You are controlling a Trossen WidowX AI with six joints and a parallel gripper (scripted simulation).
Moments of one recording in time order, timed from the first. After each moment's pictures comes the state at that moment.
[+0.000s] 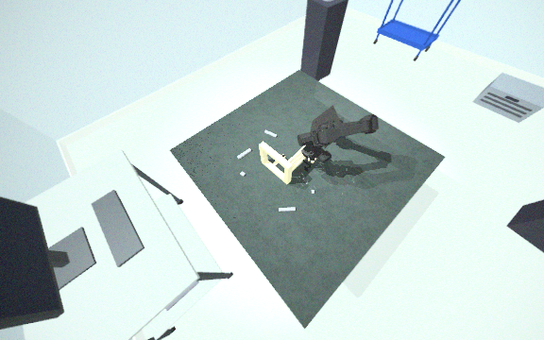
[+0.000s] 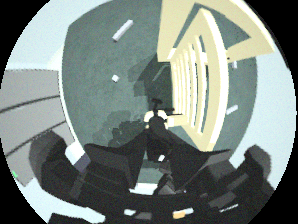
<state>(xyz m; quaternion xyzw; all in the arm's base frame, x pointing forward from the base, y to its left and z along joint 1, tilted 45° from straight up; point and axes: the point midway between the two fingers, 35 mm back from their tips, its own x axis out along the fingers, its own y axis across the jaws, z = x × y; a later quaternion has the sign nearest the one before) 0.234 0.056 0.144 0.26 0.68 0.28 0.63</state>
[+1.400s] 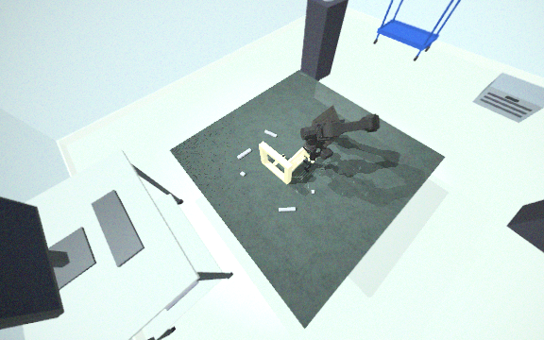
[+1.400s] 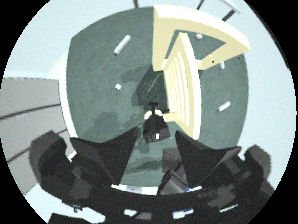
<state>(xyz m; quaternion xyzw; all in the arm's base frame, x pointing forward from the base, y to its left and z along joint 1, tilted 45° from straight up) 0.237 0.034 0.168 0.28 0.67 0.24 0.65</state>
